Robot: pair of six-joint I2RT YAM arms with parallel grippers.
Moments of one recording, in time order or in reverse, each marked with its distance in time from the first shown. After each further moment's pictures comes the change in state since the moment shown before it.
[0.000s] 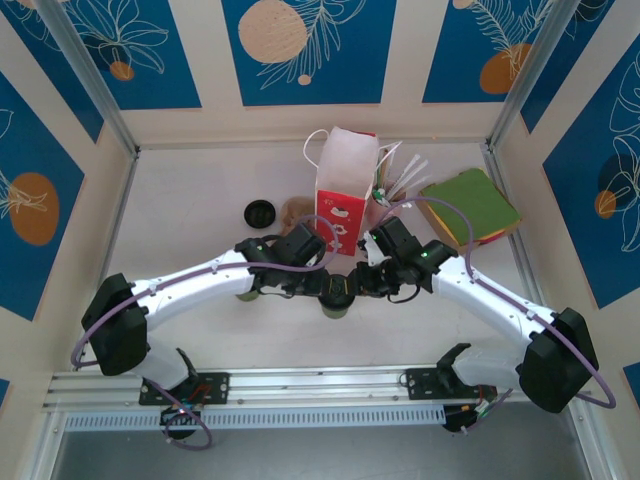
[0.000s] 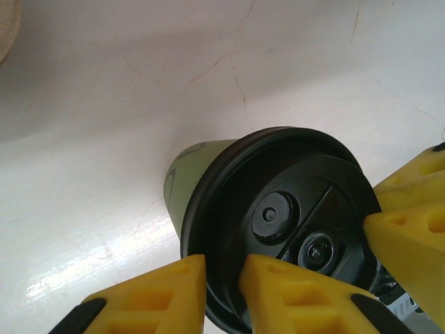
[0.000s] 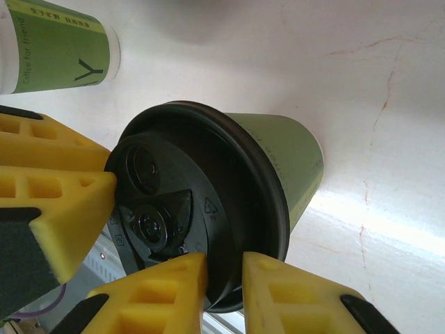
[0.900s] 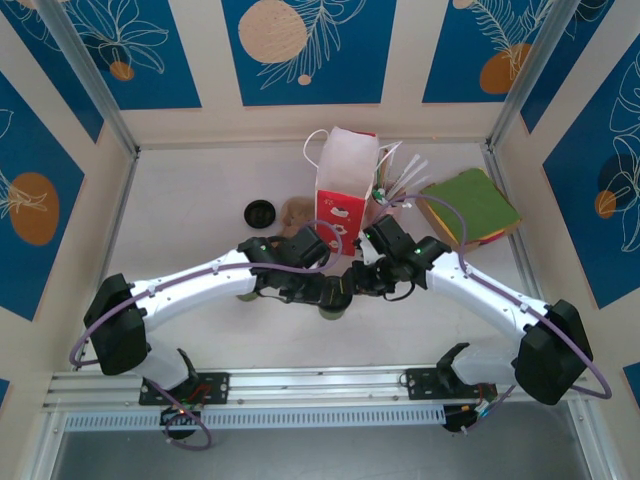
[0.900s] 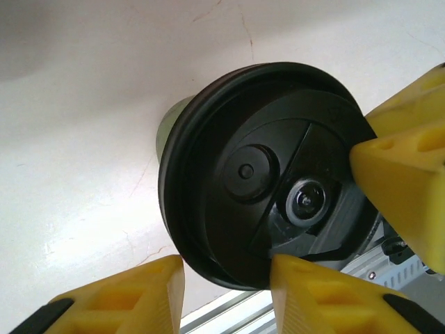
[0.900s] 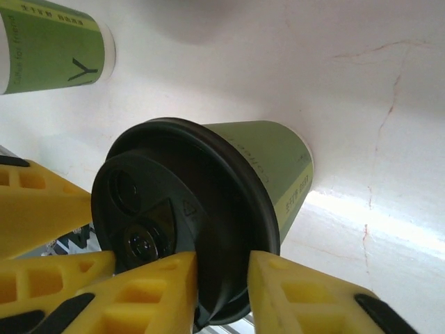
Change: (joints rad) left arm -0.036 0.002 0.056 -0.138 0.019 -0.004; right arm 0.023 0.033 0.046 -0.019 0.026 0.003
